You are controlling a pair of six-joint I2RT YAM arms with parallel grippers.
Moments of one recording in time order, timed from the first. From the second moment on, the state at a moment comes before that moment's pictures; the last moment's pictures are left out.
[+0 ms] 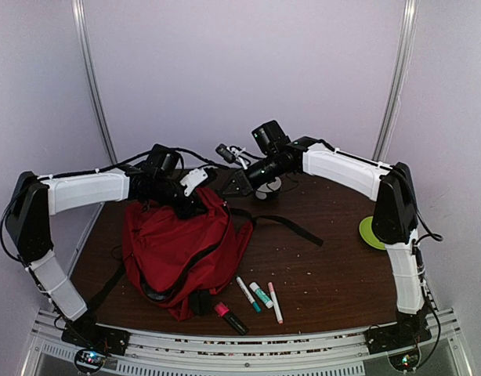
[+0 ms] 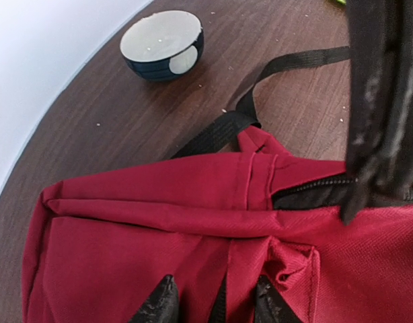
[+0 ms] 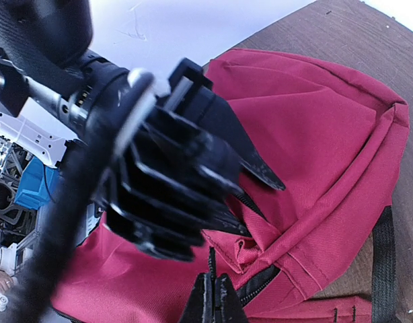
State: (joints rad) left arm -0.57 1.69 1.24 -0.36 0.26 0.43; right arm 0.69 2.21 2.07 -0.62 -0.79 0.01
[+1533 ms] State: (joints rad) left arm -0.50 1.88 1.42 -0.38 0.35 0.38; right arm 0.89 1.73 1.35 -0.20 -0.78 0.07
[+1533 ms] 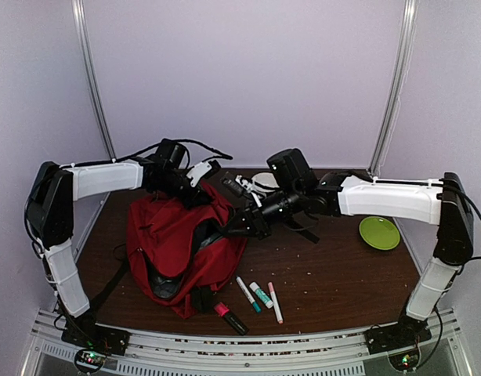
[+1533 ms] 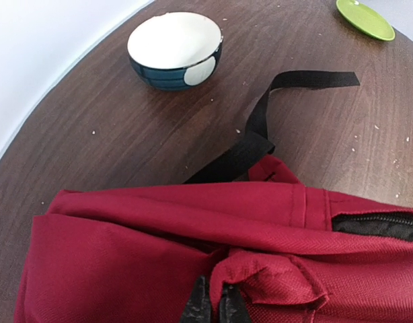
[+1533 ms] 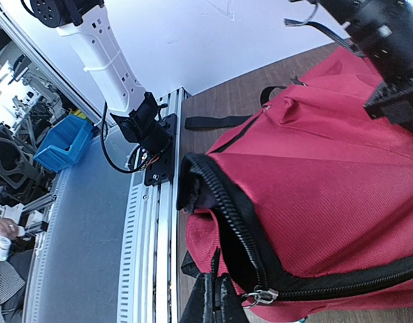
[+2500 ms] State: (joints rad) left arm -0.82 0.99 1.07 -0.56 0.13 0.19; right arm 0.69 1.69 1.55 -0.82 -0.91 -0.58
